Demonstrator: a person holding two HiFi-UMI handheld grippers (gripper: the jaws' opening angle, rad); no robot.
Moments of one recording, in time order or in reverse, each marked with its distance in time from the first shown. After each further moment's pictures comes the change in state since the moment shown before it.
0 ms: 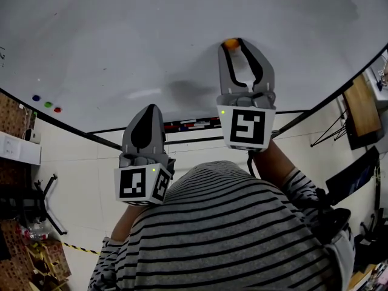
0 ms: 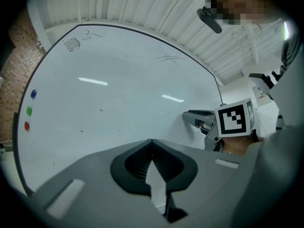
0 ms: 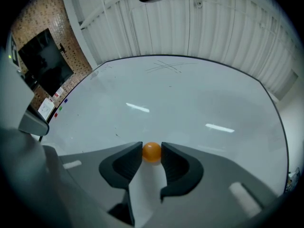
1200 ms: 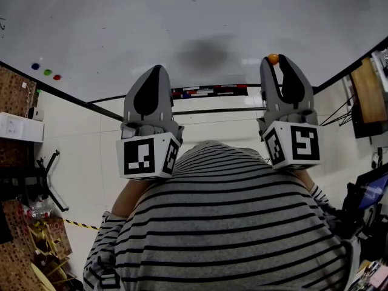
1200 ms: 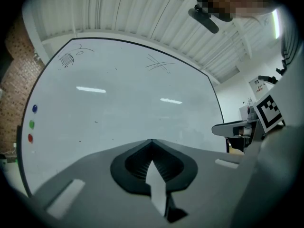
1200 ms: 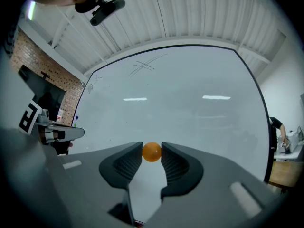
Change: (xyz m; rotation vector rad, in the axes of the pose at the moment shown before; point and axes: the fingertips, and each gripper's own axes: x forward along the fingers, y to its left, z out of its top) left arm -0.017 -0.031 0.014 0.075 -0.072 0.016; right arm -0.124 -0.033 -0.038 0.306 0.220 0.058
